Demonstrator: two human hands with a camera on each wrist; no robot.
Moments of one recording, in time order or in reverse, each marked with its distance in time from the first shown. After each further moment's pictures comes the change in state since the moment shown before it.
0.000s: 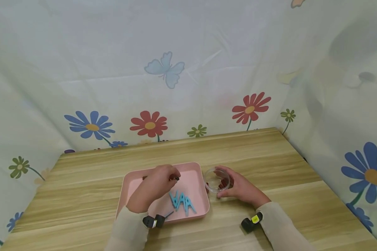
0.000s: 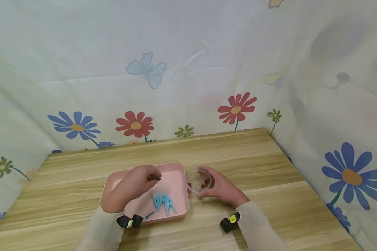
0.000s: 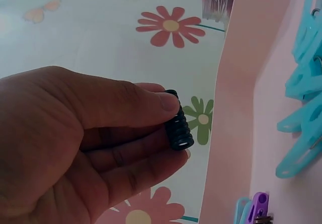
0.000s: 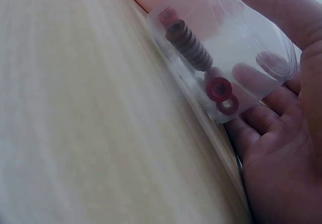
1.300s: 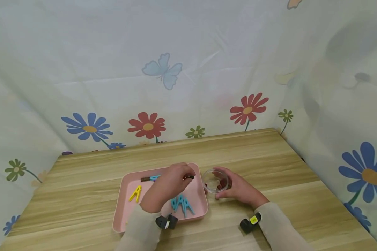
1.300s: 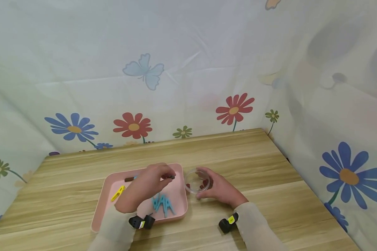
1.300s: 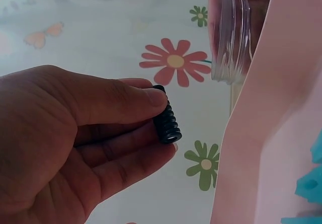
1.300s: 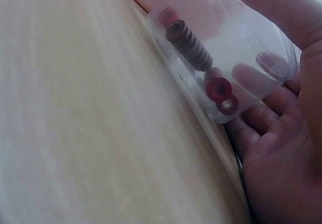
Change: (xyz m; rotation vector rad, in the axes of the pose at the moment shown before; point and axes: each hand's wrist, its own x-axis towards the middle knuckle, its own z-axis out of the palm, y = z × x) left_hand 0.015 0.035 0.007 -0.038 -0.010 0.173; right_hand -0.001 -0.001 0.000 0.013 -0.005 0.014
